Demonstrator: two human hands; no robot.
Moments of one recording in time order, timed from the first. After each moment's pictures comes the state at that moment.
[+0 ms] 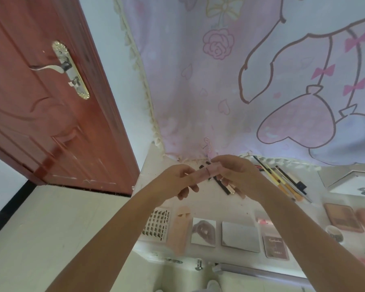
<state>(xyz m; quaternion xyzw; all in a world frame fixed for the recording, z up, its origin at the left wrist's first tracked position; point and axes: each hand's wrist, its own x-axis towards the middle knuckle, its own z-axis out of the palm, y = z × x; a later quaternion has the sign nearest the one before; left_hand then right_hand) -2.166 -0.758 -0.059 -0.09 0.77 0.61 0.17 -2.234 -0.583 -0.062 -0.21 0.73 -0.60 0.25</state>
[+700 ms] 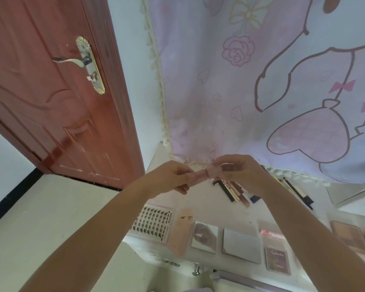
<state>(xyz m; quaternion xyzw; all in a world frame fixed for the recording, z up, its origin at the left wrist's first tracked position) -2.165 -0.783 -0.052 -0.06 0.80 0.58 0.15 -2.254 -0.596 -0.058 -0.26 0.73 -0.57 0.29</state>
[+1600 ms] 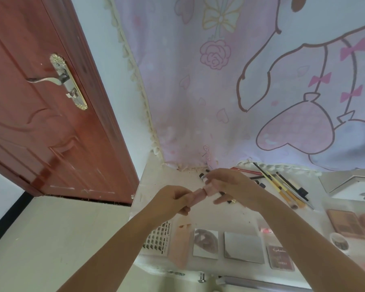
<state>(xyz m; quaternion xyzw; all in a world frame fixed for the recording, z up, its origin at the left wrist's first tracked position) -2.159 -0.765 -0.081 -0.09 0.80 0.58 0.13 -2.244 -0.591 -0.075 -0.20 0.72 -0.57 0.35</state>
